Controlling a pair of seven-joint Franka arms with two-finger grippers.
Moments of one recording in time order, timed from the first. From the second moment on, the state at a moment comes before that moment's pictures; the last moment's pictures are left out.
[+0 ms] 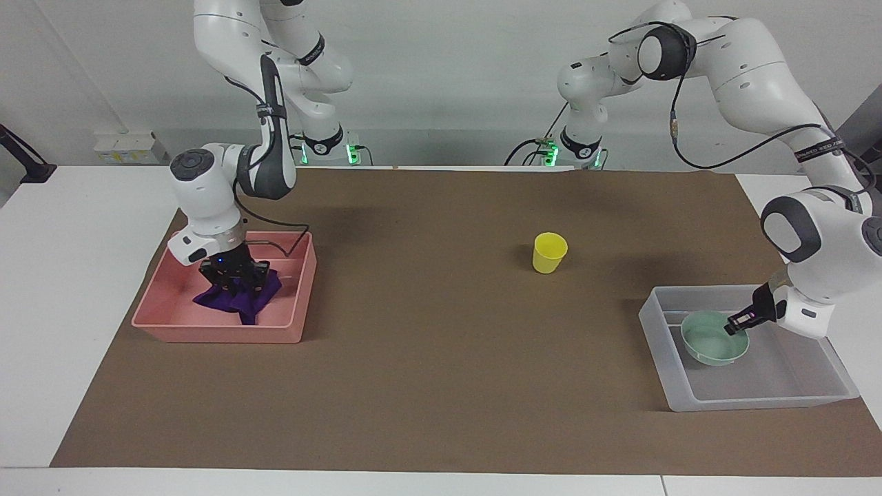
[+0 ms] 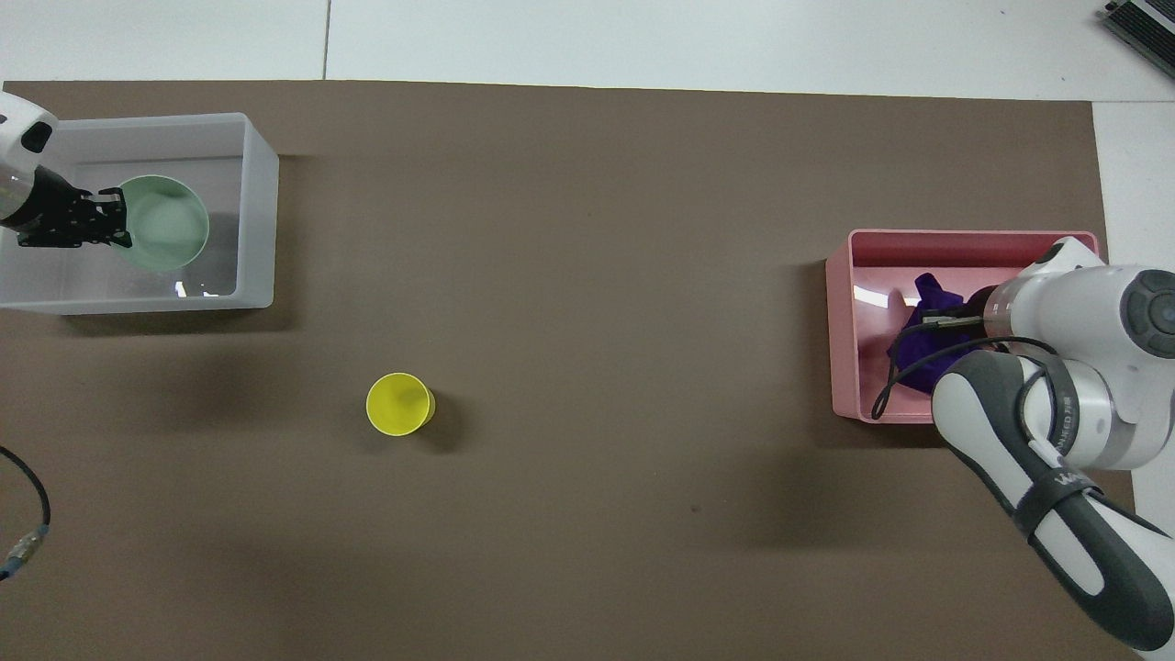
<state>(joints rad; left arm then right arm) 0.20 0.59 -0.03 -1.42 -0.03 1.96 -0.10 -0.05 0.16 -0.06 -2.19 -0.06 2.52 -0.05</state>
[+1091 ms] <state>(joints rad) 0.00 0.35 -0.06 -1.40 -0.04 1.61 -0.24 0.11 -0.05 -0.05 -1.79 -0.06 1.84 0.23</state>
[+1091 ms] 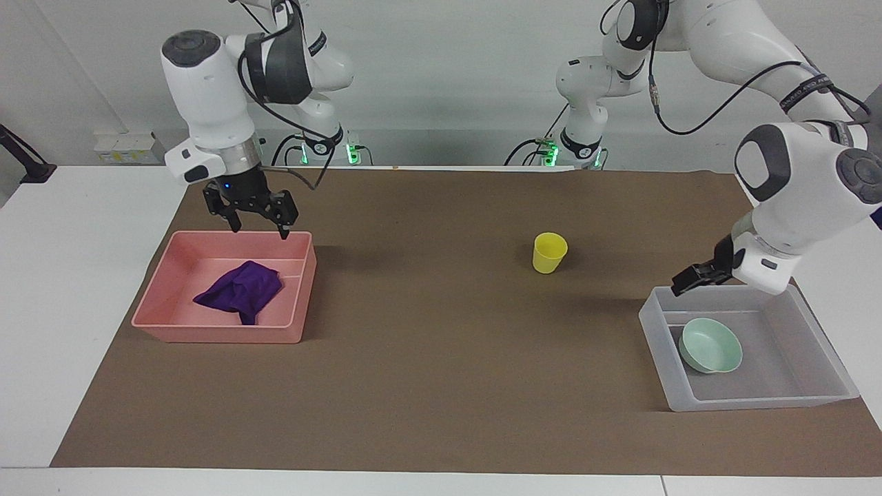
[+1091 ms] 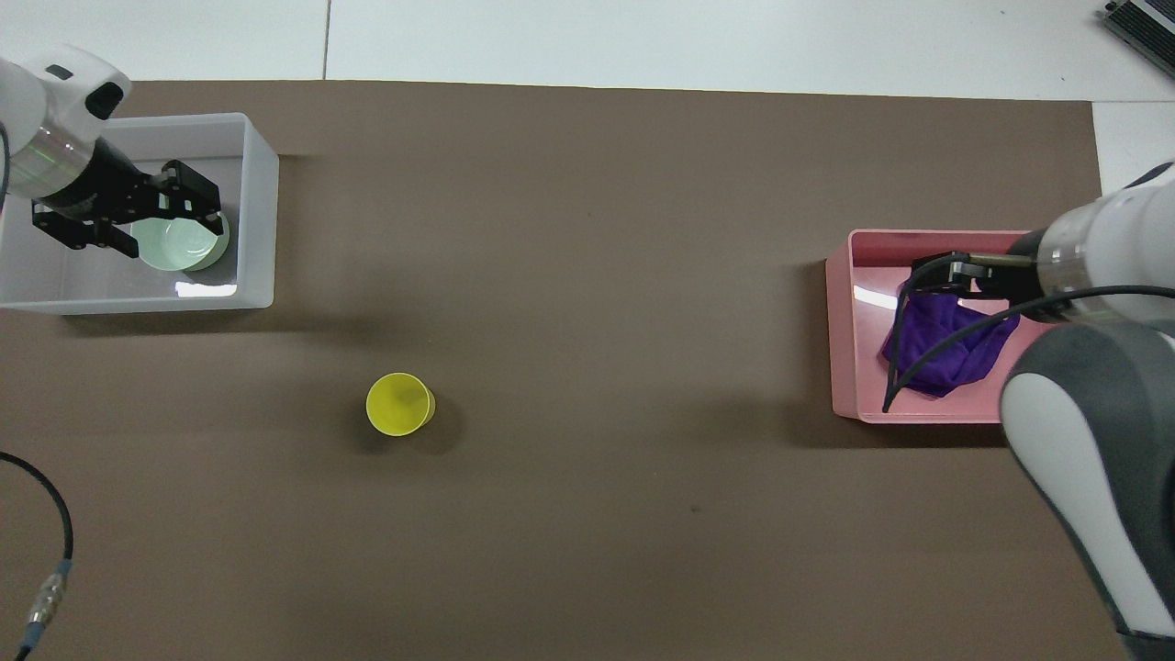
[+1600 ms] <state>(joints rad) -0.20 0.00 -0.07 -2.05 -0.15 1.97 -0.25 0.05 -0.08 -0.06 -1.62 -0.05 1.59 0.11</state>
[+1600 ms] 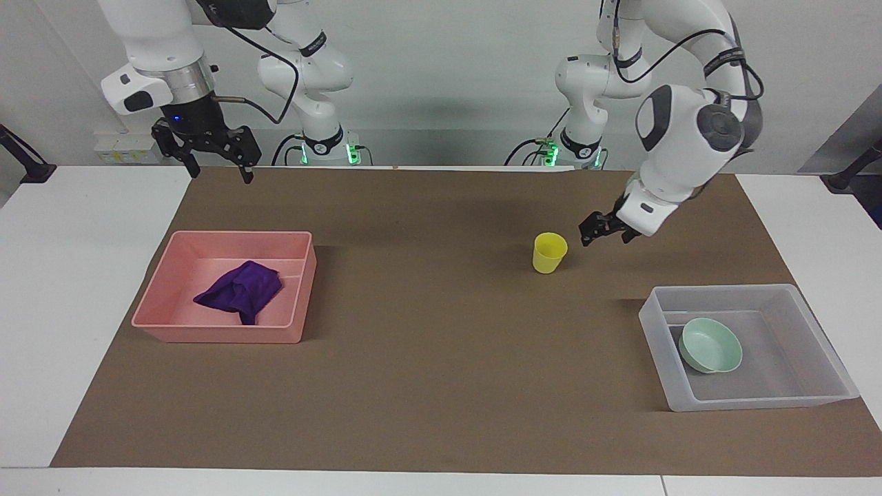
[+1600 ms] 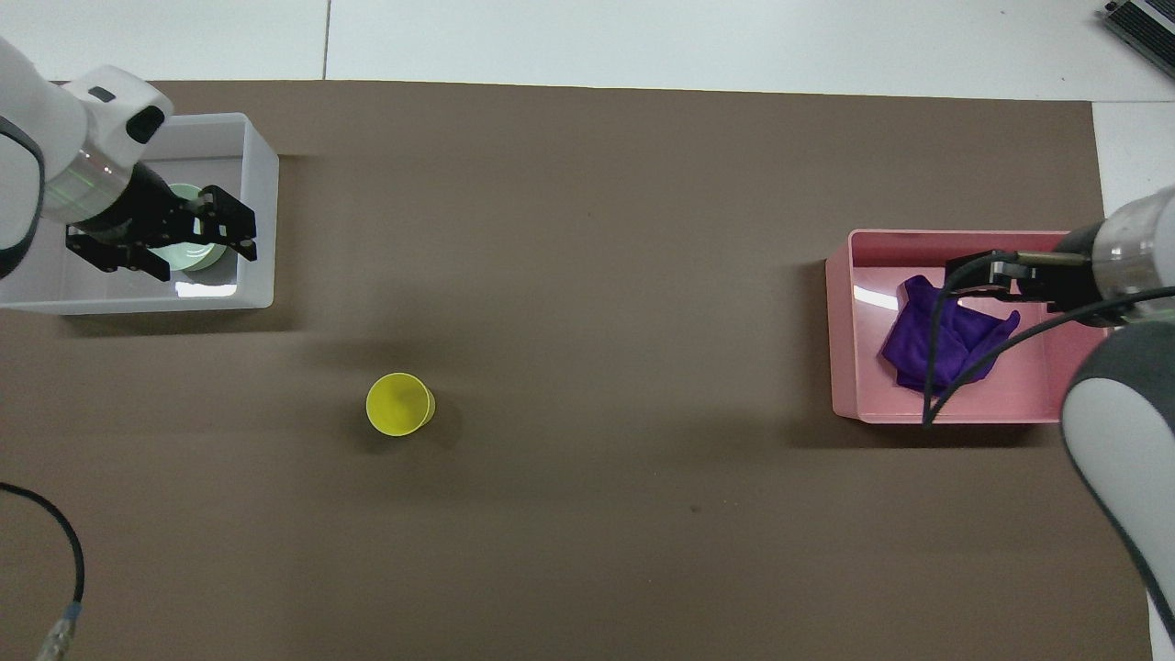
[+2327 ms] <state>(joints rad) -0.30 -0.01 -0.06 -2.30 -0.15 2.22 -0.25 0.04 -0.08 -0.06 -1.63 -0.01 1.59 0.11</state>
